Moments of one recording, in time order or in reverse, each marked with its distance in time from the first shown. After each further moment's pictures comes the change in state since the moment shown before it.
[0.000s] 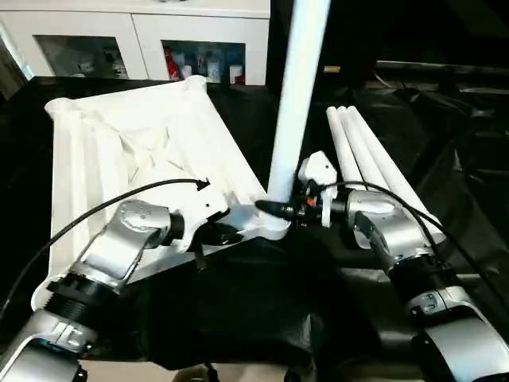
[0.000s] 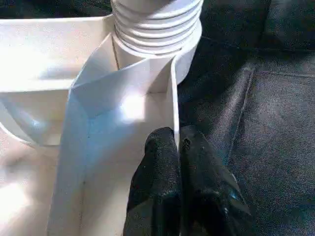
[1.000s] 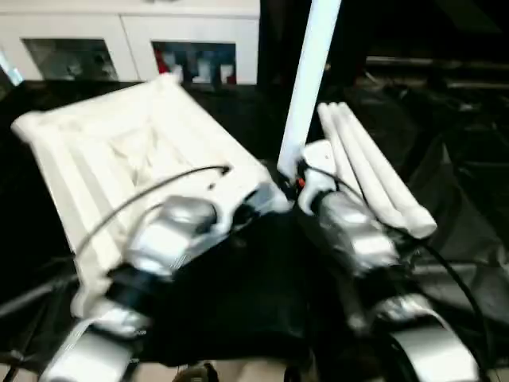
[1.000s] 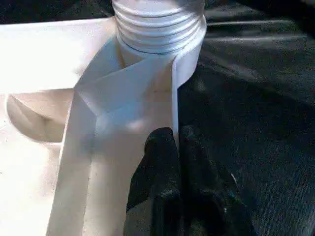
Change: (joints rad) left arm -0.093 -0.292 0.020 0.041 0.149 0.244 0.415; right arm -0.008 0.244 -0.151 0.055 -0.072 0.026 -0.806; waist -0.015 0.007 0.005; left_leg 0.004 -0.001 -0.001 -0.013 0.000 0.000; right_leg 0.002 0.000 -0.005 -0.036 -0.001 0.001
